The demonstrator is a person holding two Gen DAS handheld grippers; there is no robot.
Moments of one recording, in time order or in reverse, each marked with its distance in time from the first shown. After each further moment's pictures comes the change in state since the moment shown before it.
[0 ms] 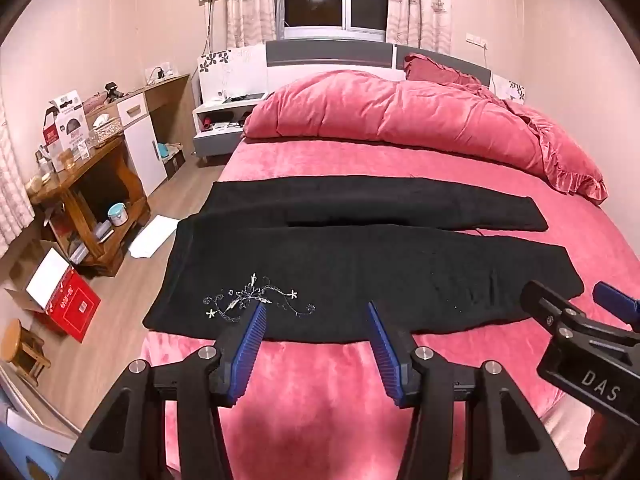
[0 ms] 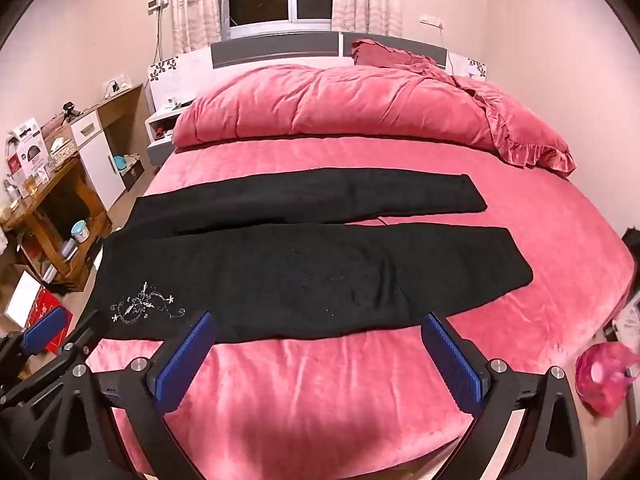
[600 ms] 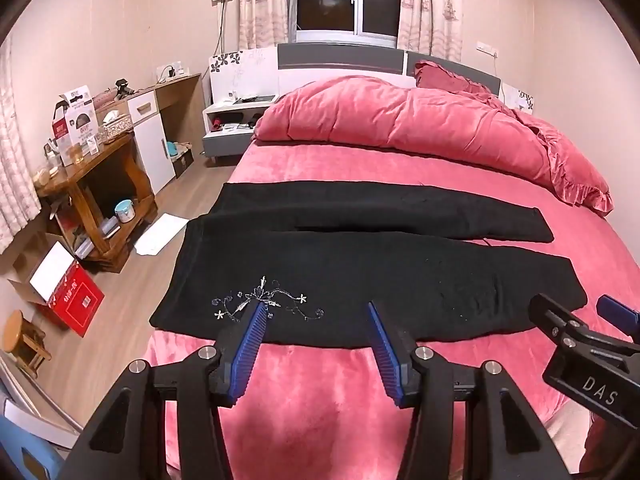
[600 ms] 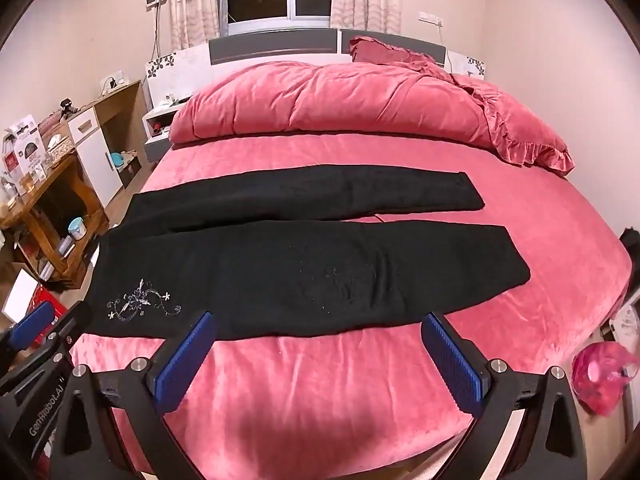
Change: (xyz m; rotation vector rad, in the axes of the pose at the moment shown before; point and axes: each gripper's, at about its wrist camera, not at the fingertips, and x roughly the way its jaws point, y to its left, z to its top) left arm -0.003 0.006 0.003 -0.034 0.001 0.020; right arm 0.002 -0.002 0.000 0.002 0.020 -0.010
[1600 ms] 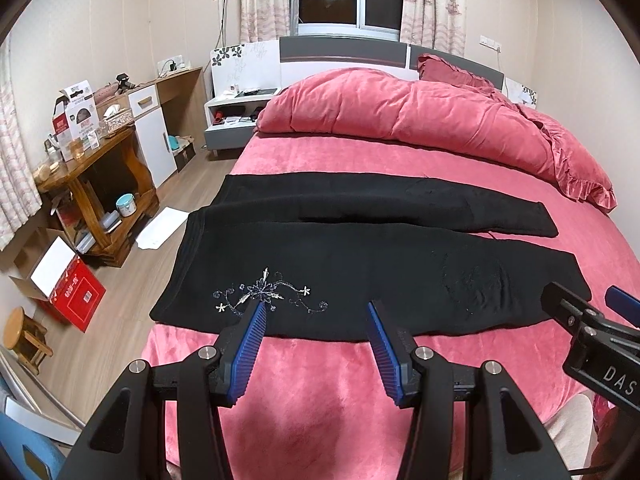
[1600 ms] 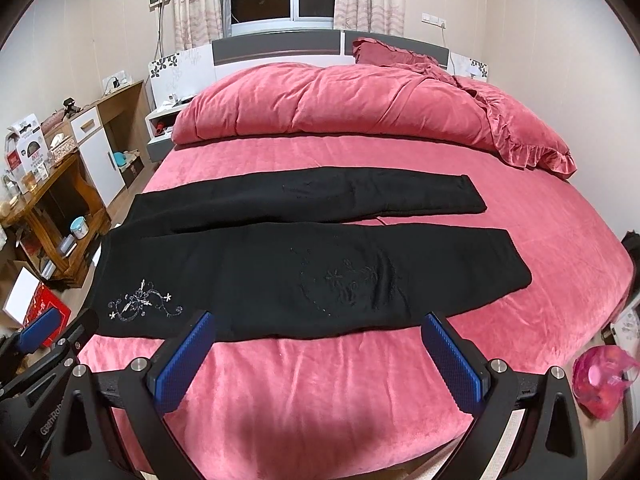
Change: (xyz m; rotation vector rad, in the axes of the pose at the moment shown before) left arm 0.010 0.003 -0.005 0.000 0.026 0.006; right arm 0.000 0.000 0.002 -0.010 -0.002 0.008
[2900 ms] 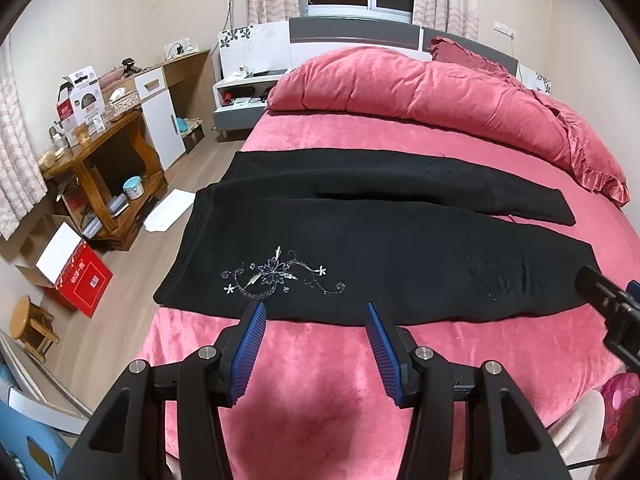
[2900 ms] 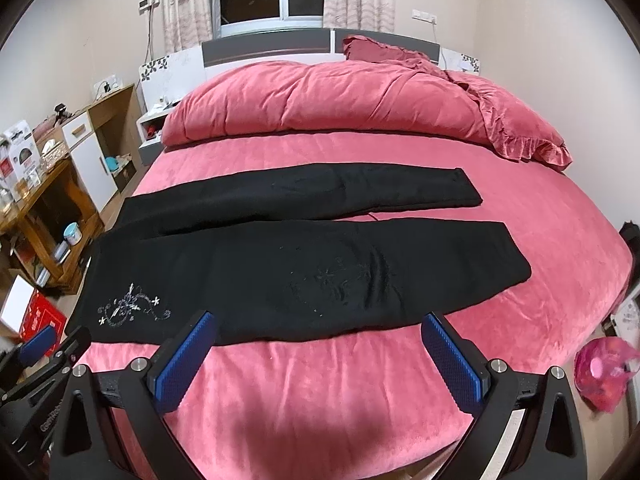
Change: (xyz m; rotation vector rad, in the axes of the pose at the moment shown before) left arm 0.026 0.009 -0.006 -0.010 0.071 0.046; right arm 0.016 -0.010 -0.004 0.035 -0.006 -0.018
